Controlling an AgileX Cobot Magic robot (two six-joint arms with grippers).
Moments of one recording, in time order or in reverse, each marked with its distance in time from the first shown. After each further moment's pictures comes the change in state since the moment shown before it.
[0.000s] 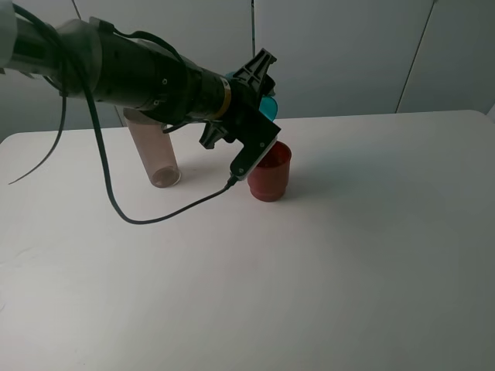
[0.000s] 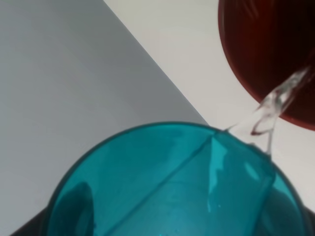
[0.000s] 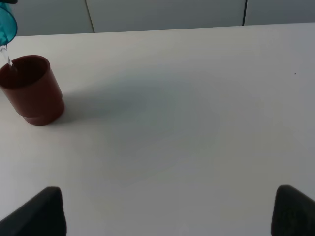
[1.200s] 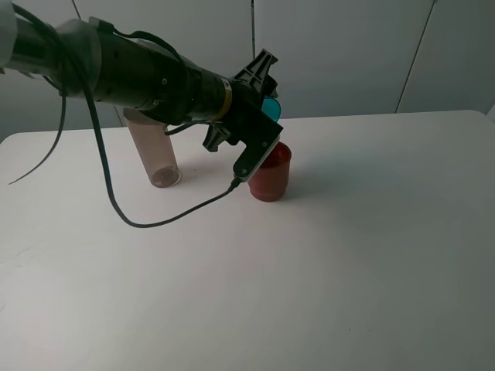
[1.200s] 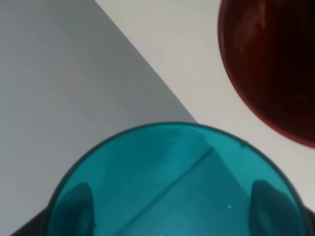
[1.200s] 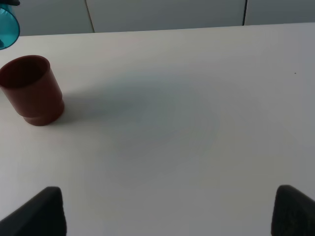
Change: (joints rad) left arm 0.000 0.000 0.000 0.000 -0.051 -0.101; right arm 0.000 0.000 0.000 0.000 0.000 0.000
